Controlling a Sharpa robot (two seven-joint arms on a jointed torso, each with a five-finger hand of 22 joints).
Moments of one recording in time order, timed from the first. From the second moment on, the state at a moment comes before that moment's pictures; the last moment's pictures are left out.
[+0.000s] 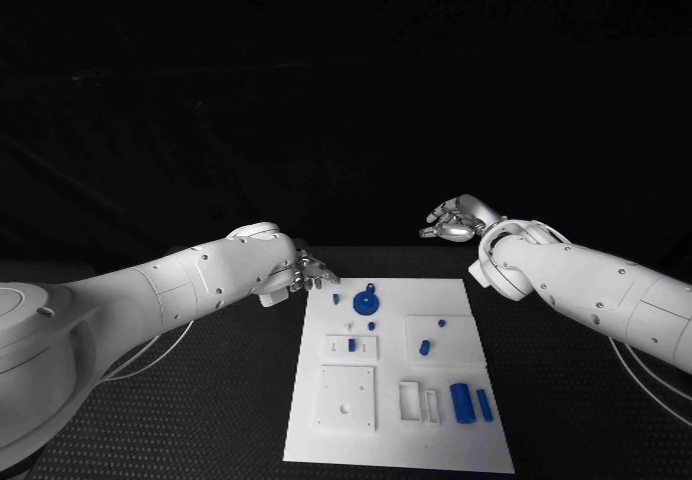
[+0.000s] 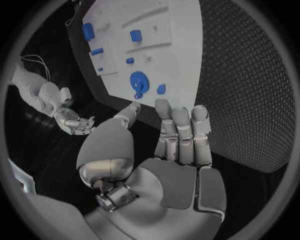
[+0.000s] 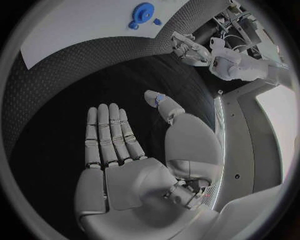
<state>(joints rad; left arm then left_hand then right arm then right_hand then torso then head) 1.26 -0.41 -0.14 0.89 -0.95 0.07 -0.47 0.83 -0.16 0.41 0.04 0.05 0.89 0.05 0.55 0.71 1.28 -0.06 0.90 0.58 1.13 -0.16 1.29 0.57 0.06 0.91 -0.13 0.96 1.31 1.21 -0.55 -0.03 0.98 -0.99 -0.39 -0.01 0.96 -0.21 0.50 -0.23 0.60 0.76 0.20 0.29 0.39 0.74 0.15 0.84 0.23 0.64 0.15 0.99 0.49 0.24 0.56 0.22 0.57 1.23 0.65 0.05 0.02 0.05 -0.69</state>
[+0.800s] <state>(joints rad) 1.24 -0.32 -0.14 0.74 -0.96 0.11 -0.45 0.86 -0.11 0.39 0.04 0.06 0.89 0.06 0.53 0.70 1.27 -0.05 0.90 0.58 1.13 -0.16 1.29 0.57 0.06 0.91 -0.12 0.96 1.31 1.22 -0.55 -0.03 1.02 -0.98 -0.39 -0.01 0.96 -0.21 0.50 -0.23 0.60 0.76 0.20 0.29 0.39 0.74 0.15 0.85 0.23 0.64 0.15 0.99 0.49 0.24 0.56 0.22 0.57 1.23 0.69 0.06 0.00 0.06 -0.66</state>
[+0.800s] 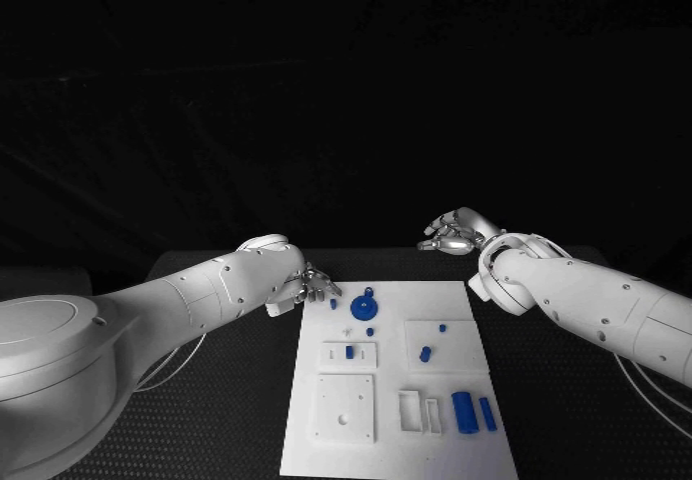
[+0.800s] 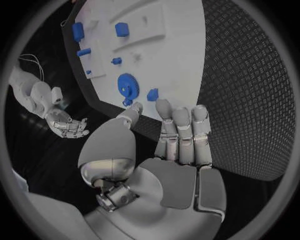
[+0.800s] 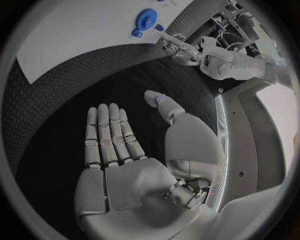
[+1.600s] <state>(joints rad) 1.24 -0.31 -0.14 0.73 -0.96 0.14 -0.44 0.88 -0.09 0.37 0.02 0.06 0.89 0.06 0.53 0.70 1.26 -0.05 0.90 0.58 1.13 -0.15 1.29 0.57 0.06 0.90 -0.13 0.96 1.31 1.22 -0.55 -0.03 1.02 -0.98 -0.39 -0.01 0.96 -0.21 0.50 -0.23 0.60 0.76 0.20 0.29 0.39 0.74 0.15 0.85 0.23 0.64 0.15 0.99 0.49 0.24 0.56 0.22 0.56 1.23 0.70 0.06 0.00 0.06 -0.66</state>
